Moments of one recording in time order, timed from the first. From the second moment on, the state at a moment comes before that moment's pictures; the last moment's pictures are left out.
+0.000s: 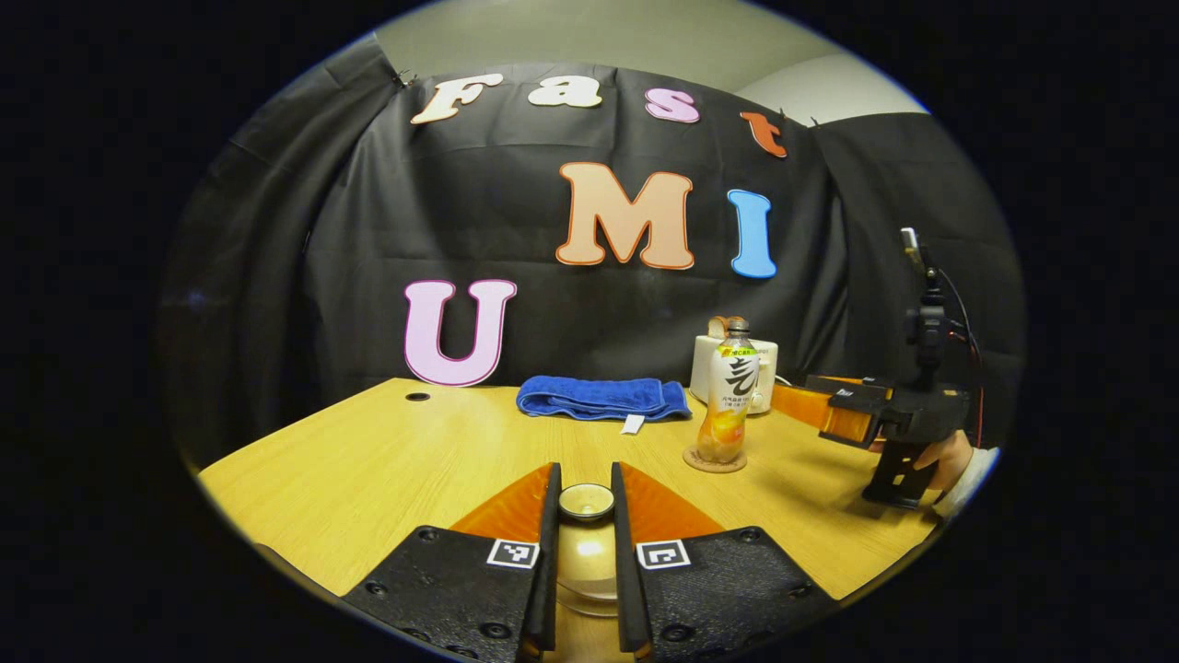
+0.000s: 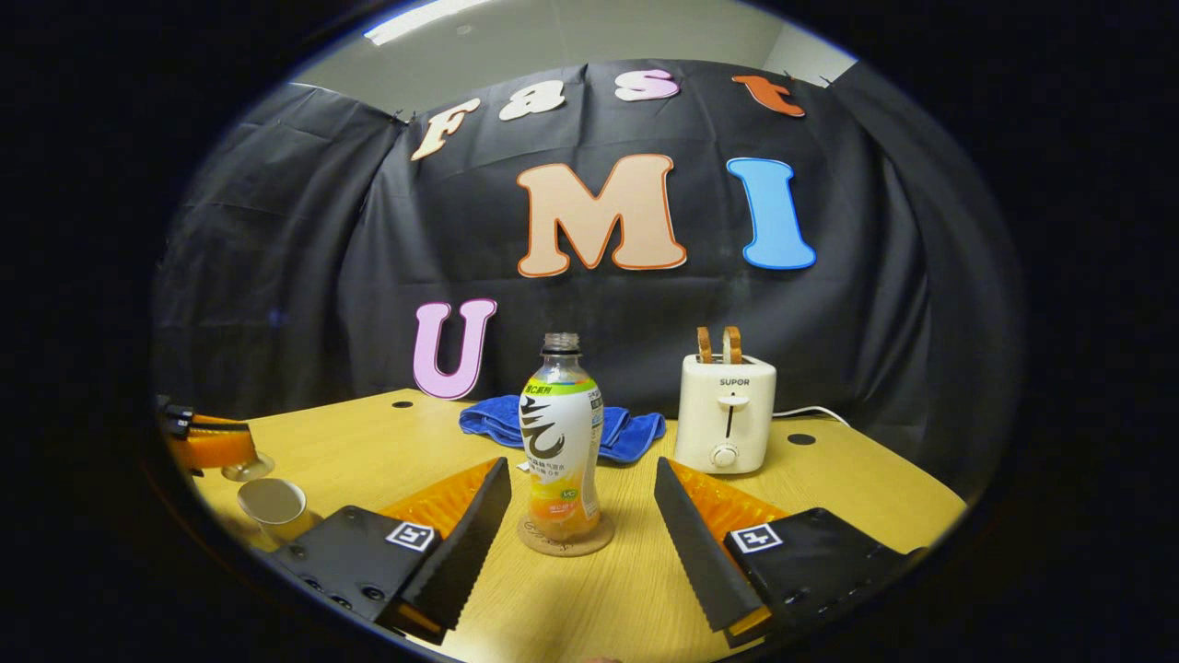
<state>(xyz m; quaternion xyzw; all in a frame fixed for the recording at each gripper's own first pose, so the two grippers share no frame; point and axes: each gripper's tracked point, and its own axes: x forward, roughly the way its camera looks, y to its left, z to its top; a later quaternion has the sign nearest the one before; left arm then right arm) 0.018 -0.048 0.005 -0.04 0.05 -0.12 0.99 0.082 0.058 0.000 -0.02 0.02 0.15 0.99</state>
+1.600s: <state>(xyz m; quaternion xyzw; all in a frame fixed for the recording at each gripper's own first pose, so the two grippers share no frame) 0.004 -0.066 -0.006 -0.02 0.04 -0.12 0.99 0.003 0.049 -0.003 0.00 0.02 0.14 0.99</state>
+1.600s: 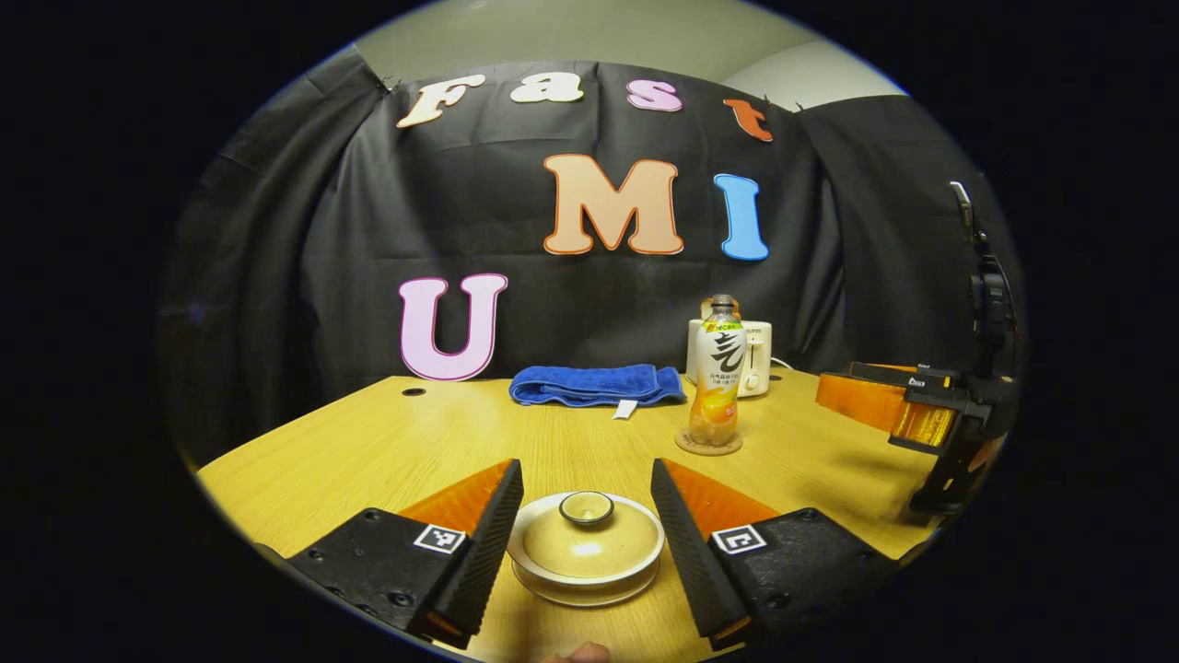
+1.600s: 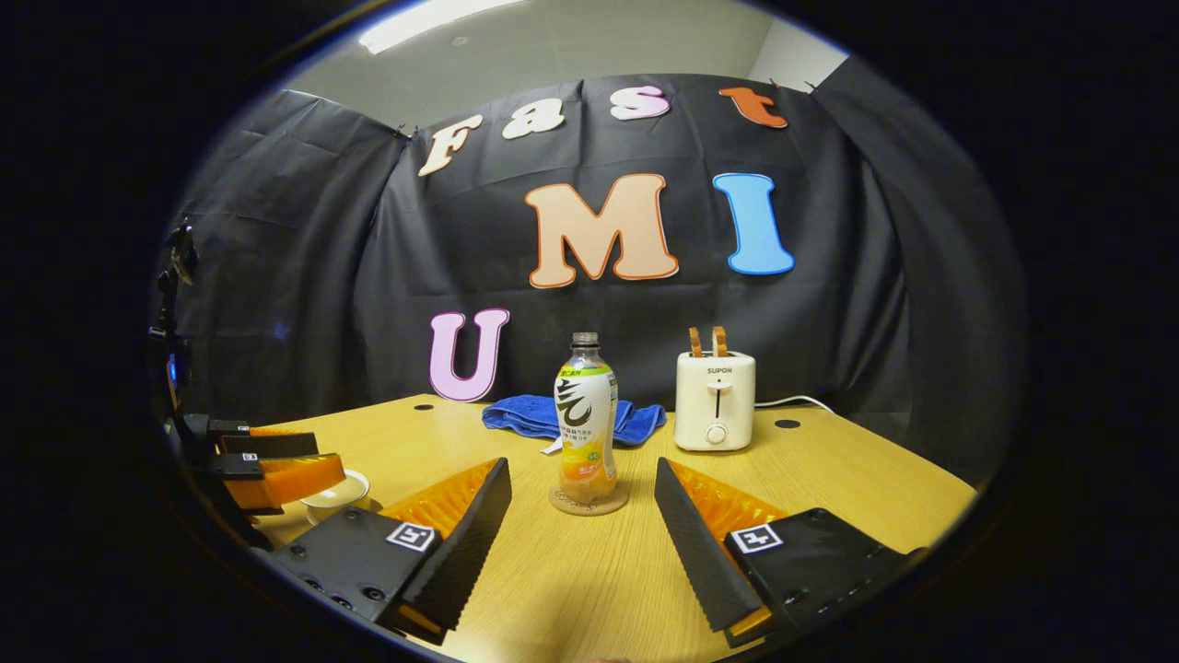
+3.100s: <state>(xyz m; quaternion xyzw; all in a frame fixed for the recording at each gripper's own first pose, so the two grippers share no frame) -0.012 -0.065 -0.004 -0.01 0.01 -0.07 1.00 -0.045 0.029 -0.020 0.00 0.01 0.06 1.00</state>
